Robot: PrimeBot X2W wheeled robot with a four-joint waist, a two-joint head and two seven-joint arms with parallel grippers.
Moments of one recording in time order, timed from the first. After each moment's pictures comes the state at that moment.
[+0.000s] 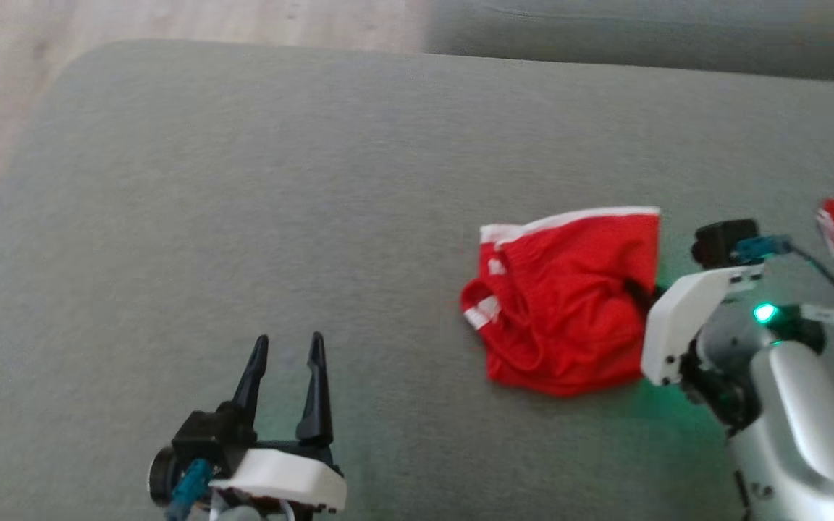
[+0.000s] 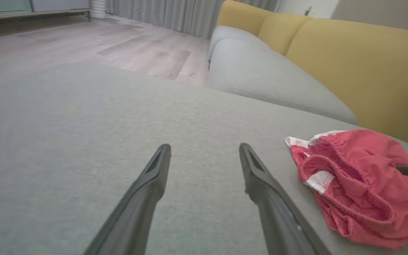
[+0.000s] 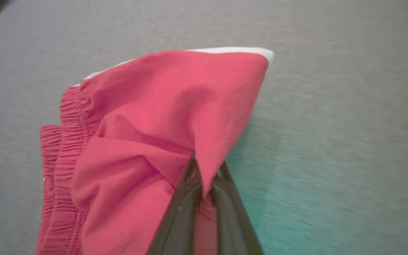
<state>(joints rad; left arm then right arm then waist) -0.10 0.24 -0.63 0.15 -0.64 0.30 -0.25 -0.30 -0.11 0.10 0.32 0.27 0.12 0.63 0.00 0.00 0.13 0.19</state>
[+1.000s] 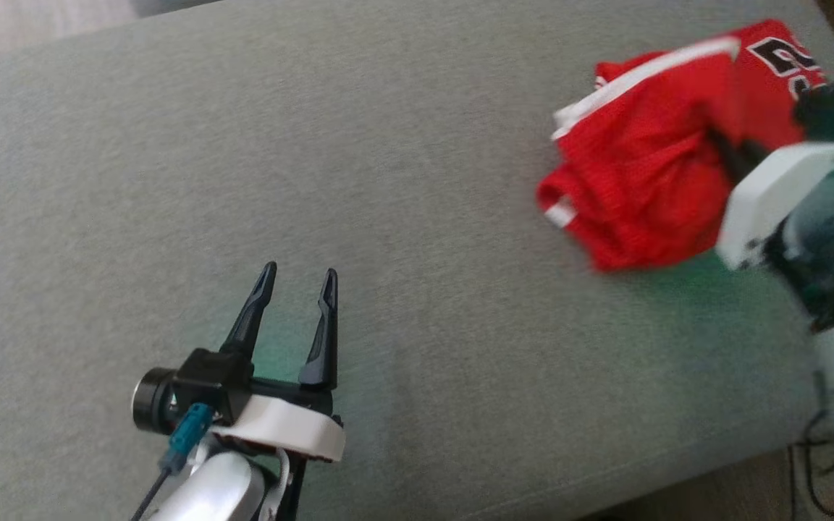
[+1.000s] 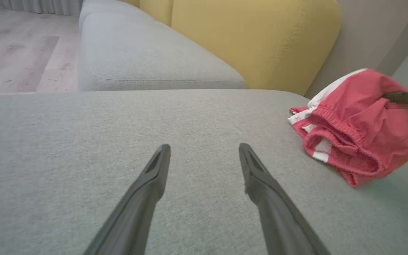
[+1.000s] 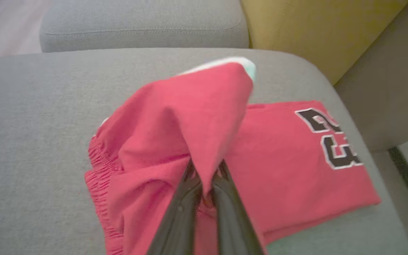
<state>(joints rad) -0.22 0.33 -0.68 0.00 -0.56 0.33 -0.13 -0.49 -0.25 0.09 0.20 0.27 0.12 0.58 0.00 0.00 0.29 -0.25</state>
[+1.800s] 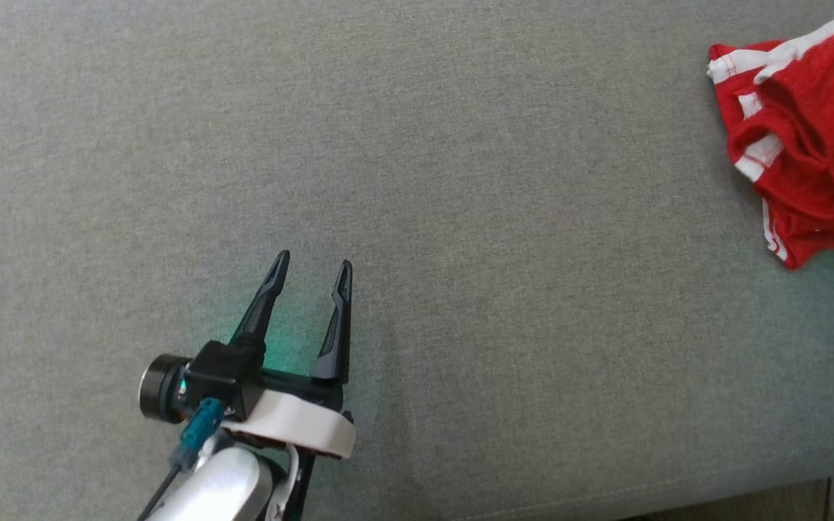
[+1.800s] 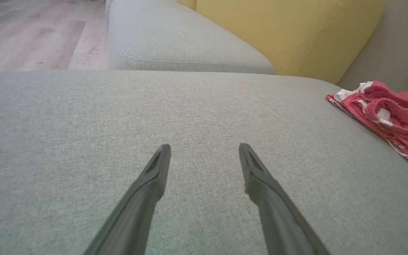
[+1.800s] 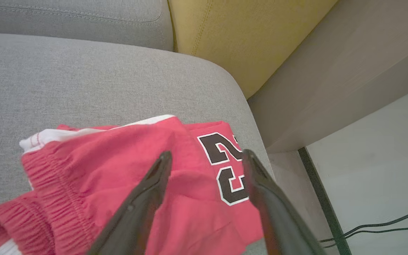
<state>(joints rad) -0.24 0.34 -0.71 -0.05 -0.53 0.35 -0.11 -0.63 -0.46 -0.14 0.36 0.08 0.12 0.58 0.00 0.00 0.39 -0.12</state>
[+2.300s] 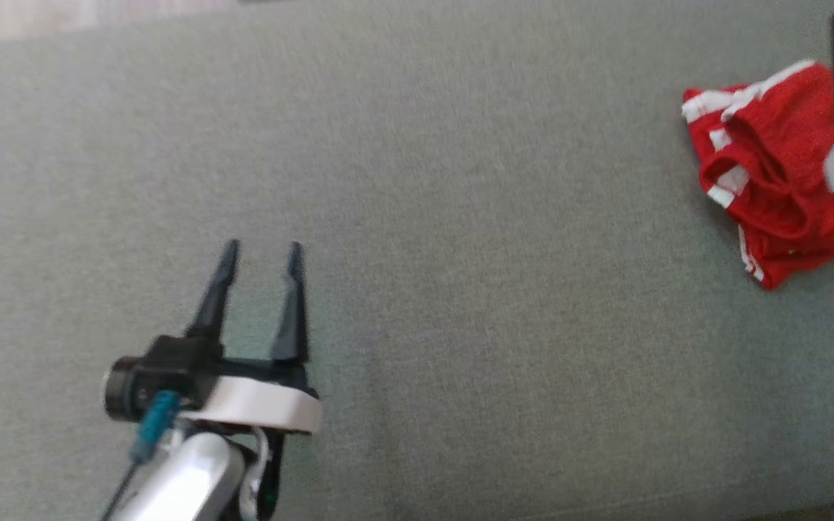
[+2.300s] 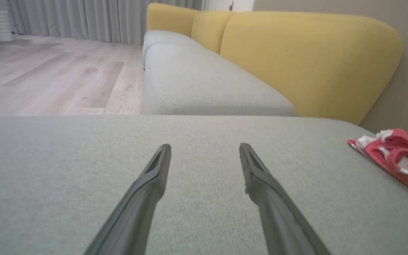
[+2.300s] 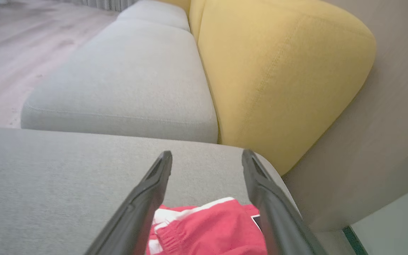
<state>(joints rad) -0.25 0.33 -0.64 0.00 -0.57 0.36 -0.17 -0.61 -0.33 -0.06 0.23 0.10 0.12 0.41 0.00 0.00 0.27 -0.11</state>
